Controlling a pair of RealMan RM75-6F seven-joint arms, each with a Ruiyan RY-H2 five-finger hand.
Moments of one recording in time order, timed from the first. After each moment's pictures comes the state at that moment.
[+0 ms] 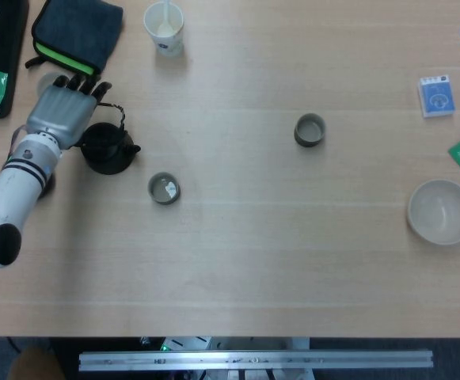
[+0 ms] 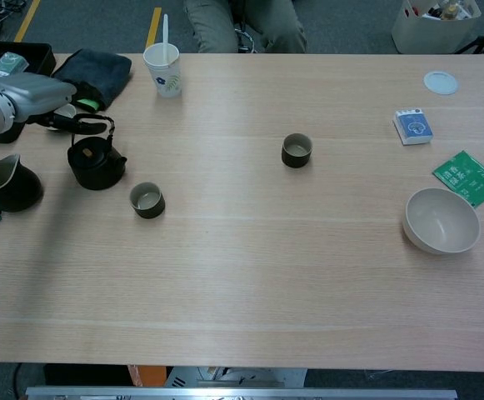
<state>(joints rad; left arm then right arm) -0.91 -1.29 0.02 -1.46 0.70 0.71 0.50 0.05 -1.08 0.03 -1.57 -1.60 1.56 0.15</state>
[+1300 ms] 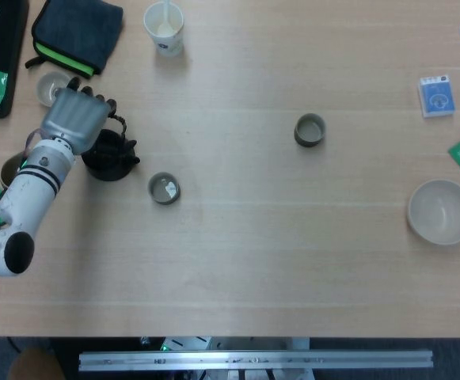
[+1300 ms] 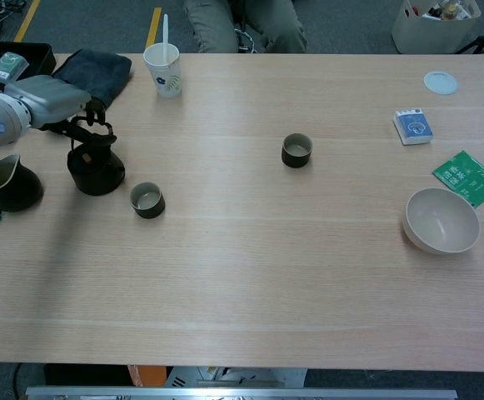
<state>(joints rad) -0.95 -1.31 0.08 -1.51 0.69 0.81 0.60 0.06 -1.10 0.04 -1.53 -1.59 1.54 0.18</state>
